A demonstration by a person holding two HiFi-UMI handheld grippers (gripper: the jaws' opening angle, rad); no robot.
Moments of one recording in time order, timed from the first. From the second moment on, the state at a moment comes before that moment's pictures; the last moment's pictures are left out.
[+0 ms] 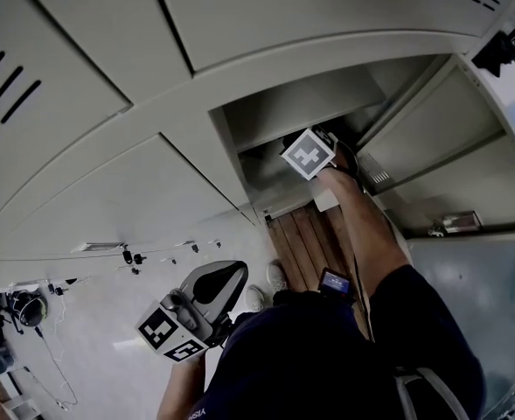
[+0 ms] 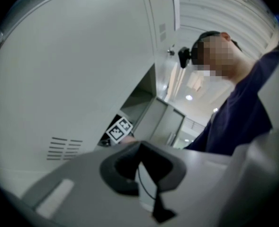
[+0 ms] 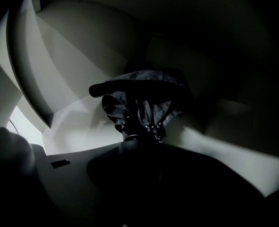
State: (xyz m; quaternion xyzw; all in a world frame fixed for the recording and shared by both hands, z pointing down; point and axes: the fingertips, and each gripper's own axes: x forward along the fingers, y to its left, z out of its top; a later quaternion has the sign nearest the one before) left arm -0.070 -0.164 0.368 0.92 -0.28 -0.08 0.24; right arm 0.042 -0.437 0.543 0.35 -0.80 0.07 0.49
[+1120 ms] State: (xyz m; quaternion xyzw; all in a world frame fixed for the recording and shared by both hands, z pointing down) left arm -0.083 -0.152 0.370 0.93 -0.26 -0.09 0.25; right arm 0.037 -0.418 0.519 0.37 -0.82 0.08 0.43
